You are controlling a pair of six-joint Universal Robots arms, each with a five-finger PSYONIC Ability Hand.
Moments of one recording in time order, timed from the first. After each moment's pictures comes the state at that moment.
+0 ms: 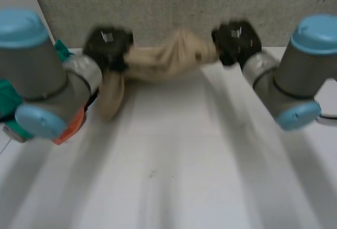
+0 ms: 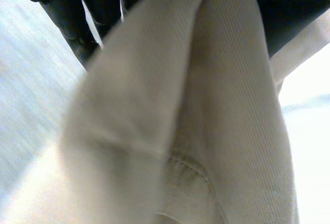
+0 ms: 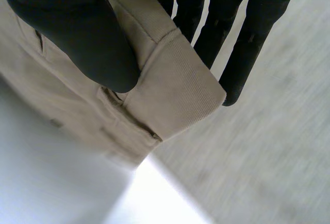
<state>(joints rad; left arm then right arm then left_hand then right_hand) 4.27 -2.06 -1.21 3.18 -1.45 3.43 1.99 -0.96 1.10 -0.14 1.37 2.77 1.11 1.12 1.12 1.12 0.95 1.13 1.18 1.19 1.20 0.99</state>
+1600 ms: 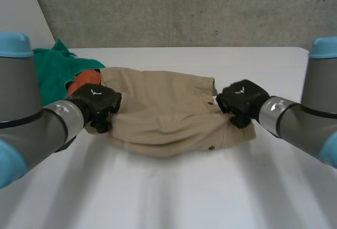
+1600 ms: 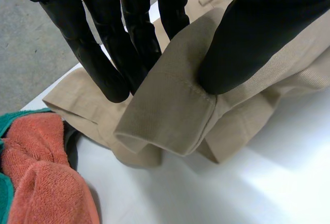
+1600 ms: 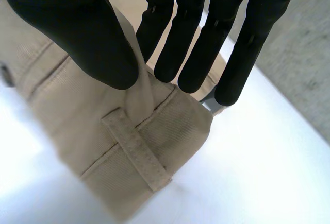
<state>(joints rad) 4.30 -1.86 -1.43 2.82 -1.49 3.54 1.92 -1.11 1.33 0.26 1.26 2.55 1.15 1.19 1.18 1.19 1.00 1.11 1.18 1.18 1.19 1.00</state>
